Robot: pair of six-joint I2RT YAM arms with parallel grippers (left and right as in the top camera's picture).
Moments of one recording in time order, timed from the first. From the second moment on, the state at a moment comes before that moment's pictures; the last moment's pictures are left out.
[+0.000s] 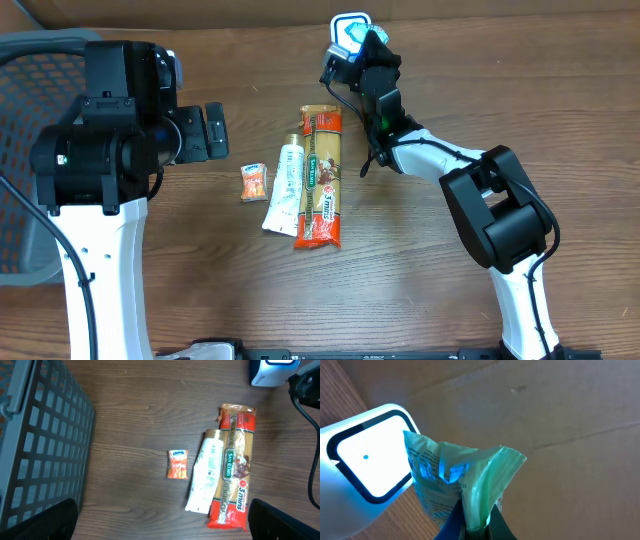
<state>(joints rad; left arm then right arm) -0.02 1.44 1.92 -1.46 -0.10 -0.13 0.51 2.28 1.49 0.73 0.48 -1.18</state>
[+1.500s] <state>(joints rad) -0.02 1.44 1.92 -1.47 -0.10 -0.13 0.47 1.51 1.50 -0.56 0.16 0.03</state>
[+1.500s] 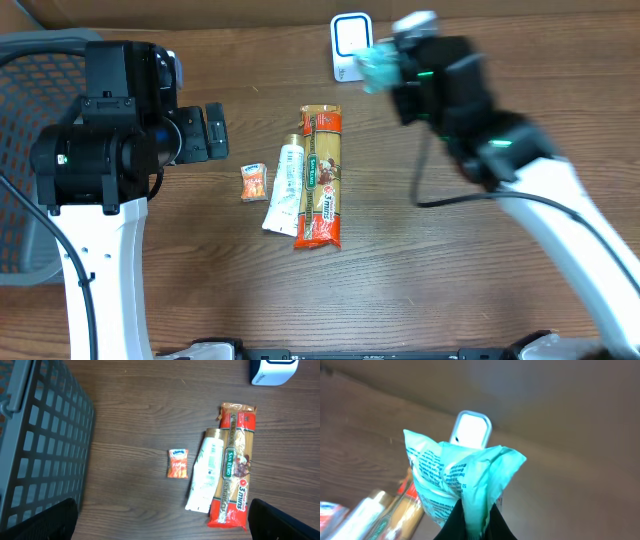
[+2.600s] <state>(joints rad) -0.02 1.44 1.92 -1.47 -0.10 -0.13 -0.39 1.63 0.96 -0.47 -0.22 0.71</state>
